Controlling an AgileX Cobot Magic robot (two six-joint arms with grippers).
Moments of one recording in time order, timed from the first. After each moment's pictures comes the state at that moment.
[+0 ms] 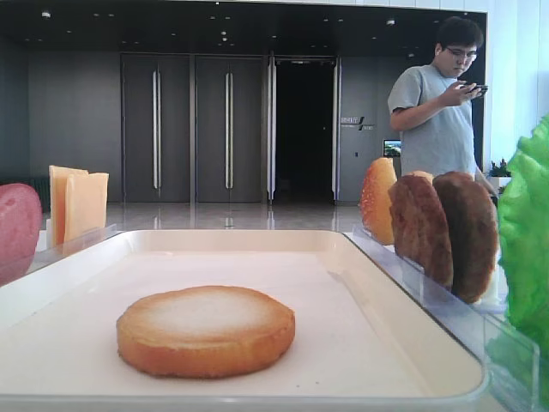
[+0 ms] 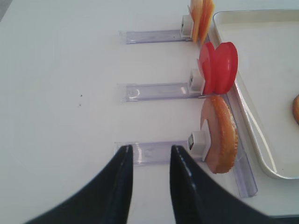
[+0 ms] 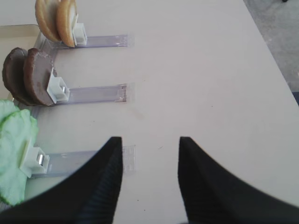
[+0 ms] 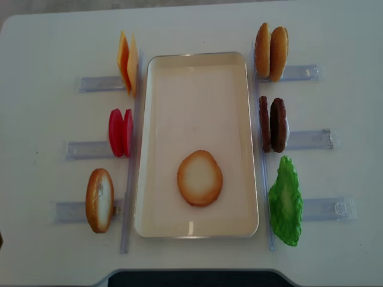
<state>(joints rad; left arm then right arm) -0.09 -0.01 -0.48 0.10 1.11 -0.07 0.06 -0.01 -0.50 -0.01 1.14 0.04</state>
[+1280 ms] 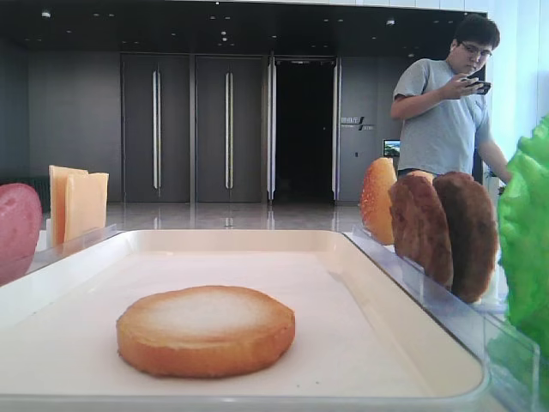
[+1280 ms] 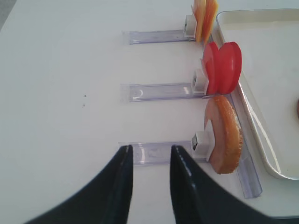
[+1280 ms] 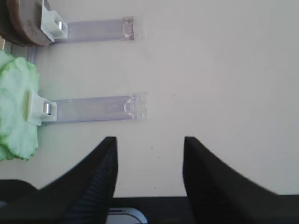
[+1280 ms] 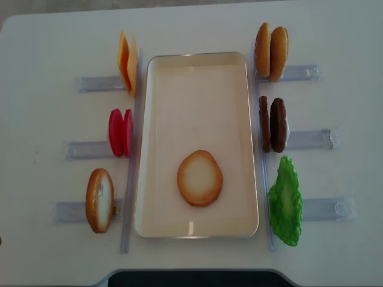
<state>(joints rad) -0.09 -0.01 -0.48 0.11 1.11 -0.07 0.06 0.40 -0.60 0.06 1.22 0.04</state>
